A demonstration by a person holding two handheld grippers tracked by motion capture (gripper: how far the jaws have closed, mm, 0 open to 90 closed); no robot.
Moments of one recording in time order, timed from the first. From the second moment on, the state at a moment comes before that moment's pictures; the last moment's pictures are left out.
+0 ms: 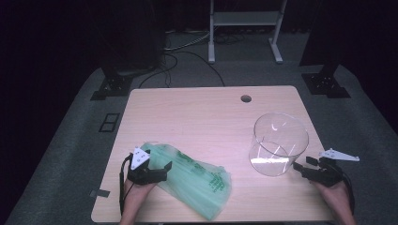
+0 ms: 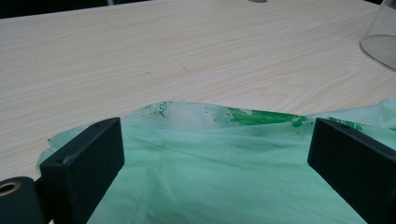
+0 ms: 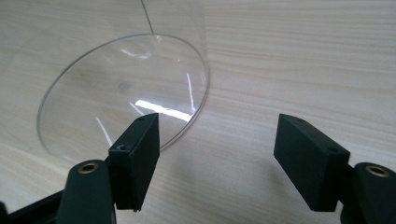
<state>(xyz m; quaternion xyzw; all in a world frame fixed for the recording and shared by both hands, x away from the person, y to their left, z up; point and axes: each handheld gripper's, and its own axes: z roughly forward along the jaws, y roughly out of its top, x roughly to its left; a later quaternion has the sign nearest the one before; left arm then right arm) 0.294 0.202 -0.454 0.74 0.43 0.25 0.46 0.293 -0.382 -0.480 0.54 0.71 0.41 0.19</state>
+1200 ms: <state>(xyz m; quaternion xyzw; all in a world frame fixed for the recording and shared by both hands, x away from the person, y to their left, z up) 0.292 0.210 -0.456 0.74 0.43 0.26 0.45 0.328 -0.362 -0.460 0.57 0.68 0.39 0.24</state>
